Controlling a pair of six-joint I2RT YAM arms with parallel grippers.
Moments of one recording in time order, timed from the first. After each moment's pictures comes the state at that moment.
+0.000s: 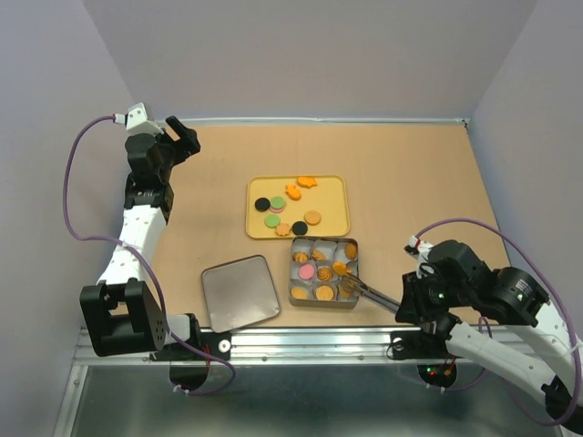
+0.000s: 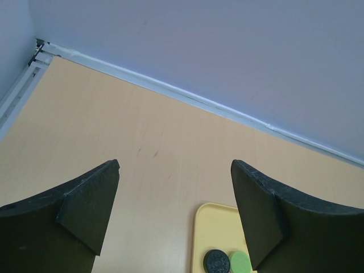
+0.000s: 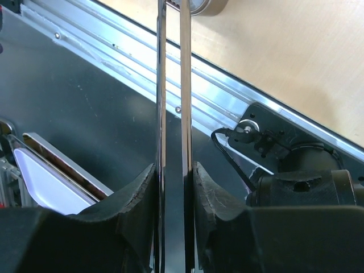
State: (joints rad) left arm 0.07 1.29 1.02 0.15 0.04 -0.41; right arm 0.79 0.58 0.95 -1.38 -0.25 0.55
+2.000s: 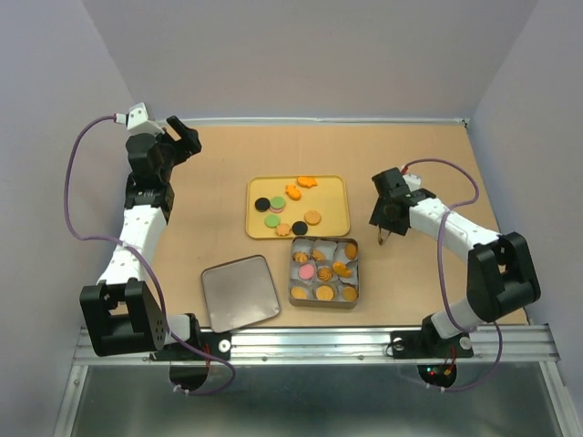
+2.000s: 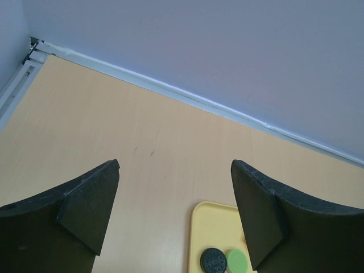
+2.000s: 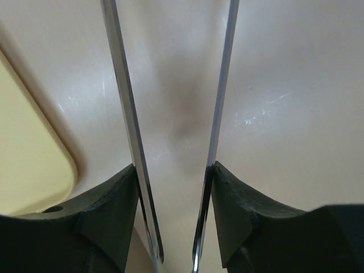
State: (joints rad) left arm 0.07 1.29 1.02 0.15 0.04 -0.42; right arm 0.36 1.49 1.03 -0.64 0.41 0.71
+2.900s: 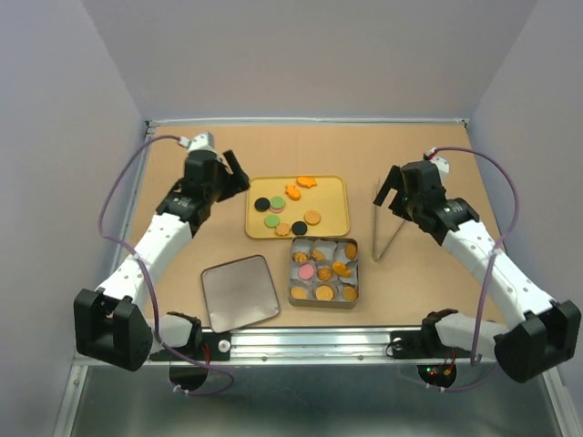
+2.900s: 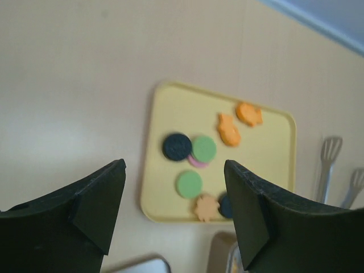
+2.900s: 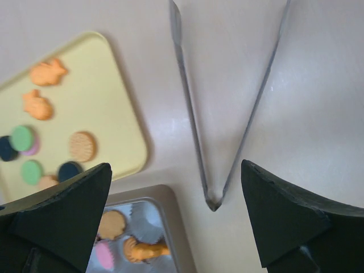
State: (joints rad) left arm -0.20 1.23 1.02 -0.28 -0.08 -0.55; right arm 0.37 1.19 1.00 -0.61 0.36 0.69
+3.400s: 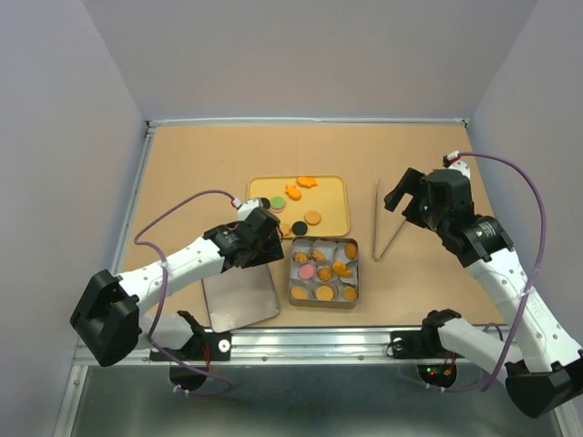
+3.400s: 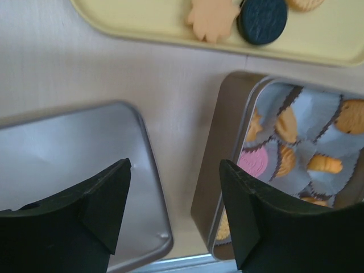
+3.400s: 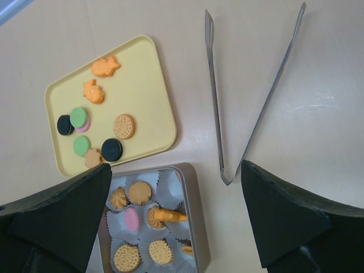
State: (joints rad) left arm -0.74 1.24 0.84 -0.58 -0.24 -0.91; right arm 0.37 0.94 1.06 -0.73 0.28 0.69
